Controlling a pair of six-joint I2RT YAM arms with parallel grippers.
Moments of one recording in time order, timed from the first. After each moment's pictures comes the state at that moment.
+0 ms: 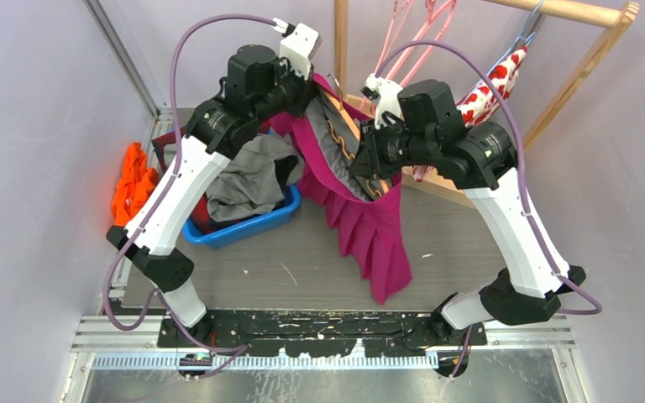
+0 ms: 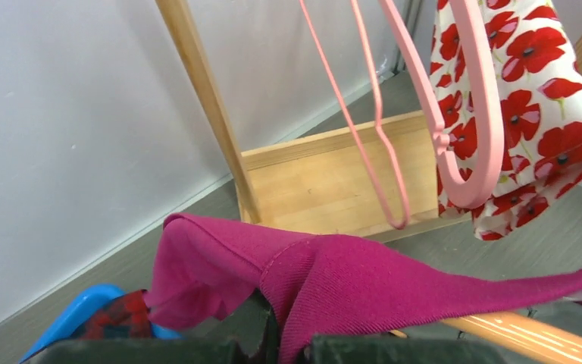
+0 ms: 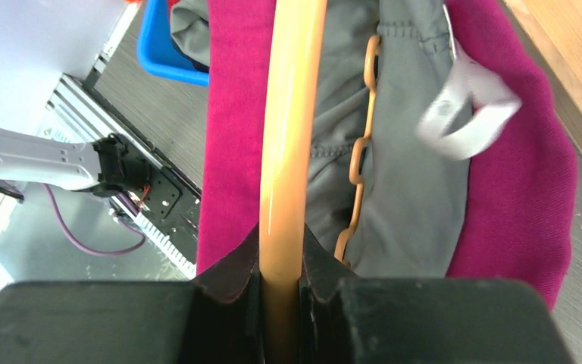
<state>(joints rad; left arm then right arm) -0.66 1.71 2.17 -0.68 -0.02 0.07 0.67 1.44 2.10 -1.27 -0.19 0.26</state>
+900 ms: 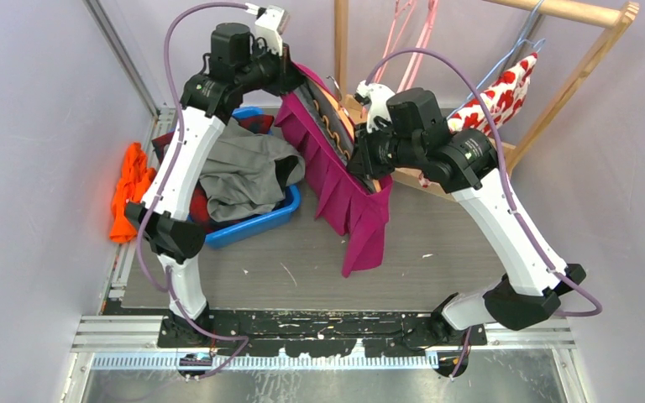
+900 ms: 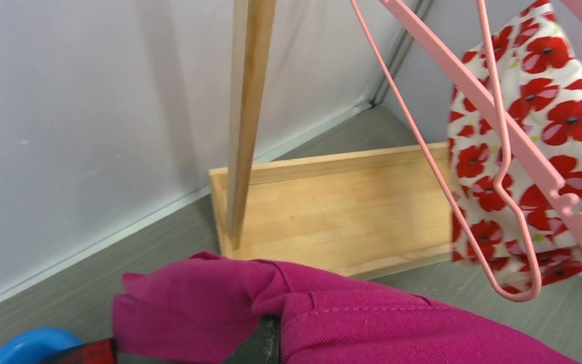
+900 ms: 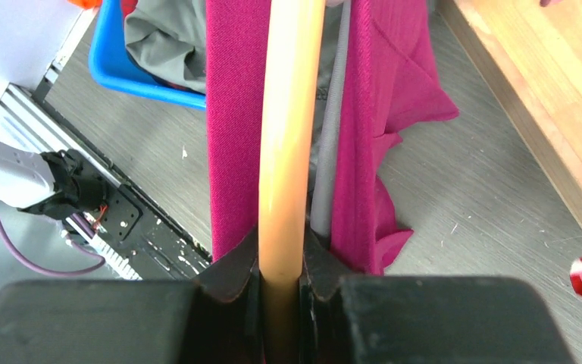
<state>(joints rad) -0.40 1.91 2.35 -0.71 0.29 -0.05 0.67 1.40 1.90 -1.11 -0.13 0.21</state>
